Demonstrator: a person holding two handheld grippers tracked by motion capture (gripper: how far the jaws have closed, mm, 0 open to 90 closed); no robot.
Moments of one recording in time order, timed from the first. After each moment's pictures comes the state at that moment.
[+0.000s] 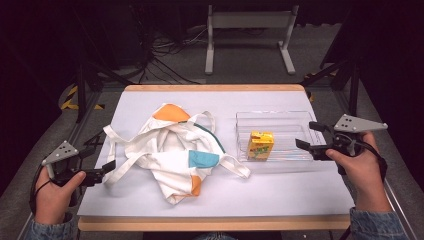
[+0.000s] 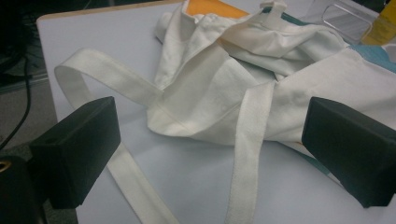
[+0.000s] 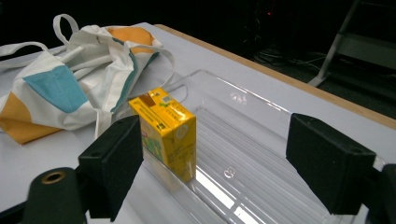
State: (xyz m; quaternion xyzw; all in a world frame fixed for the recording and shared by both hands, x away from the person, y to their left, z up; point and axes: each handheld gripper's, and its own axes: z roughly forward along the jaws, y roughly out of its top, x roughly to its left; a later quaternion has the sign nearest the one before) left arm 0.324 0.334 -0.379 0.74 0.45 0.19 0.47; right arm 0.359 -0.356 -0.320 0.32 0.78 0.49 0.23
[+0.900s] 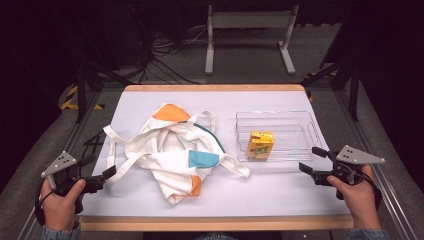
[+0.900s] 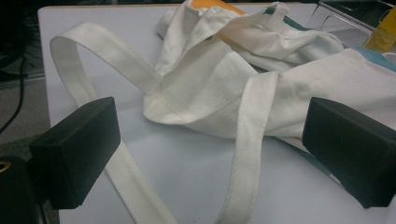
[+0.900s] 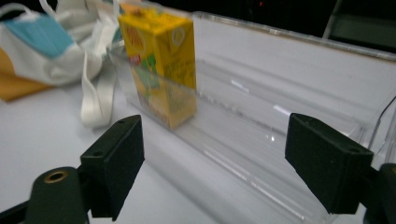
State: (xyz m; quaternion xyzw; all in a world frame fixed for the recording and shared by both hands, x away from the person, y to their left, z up) left arm 0.317 0.334 -0.405 0.72 0.46 0.18 0.49; right arm 0.327 -0.378 -0.401 0.35 0.77 0.49 0.22
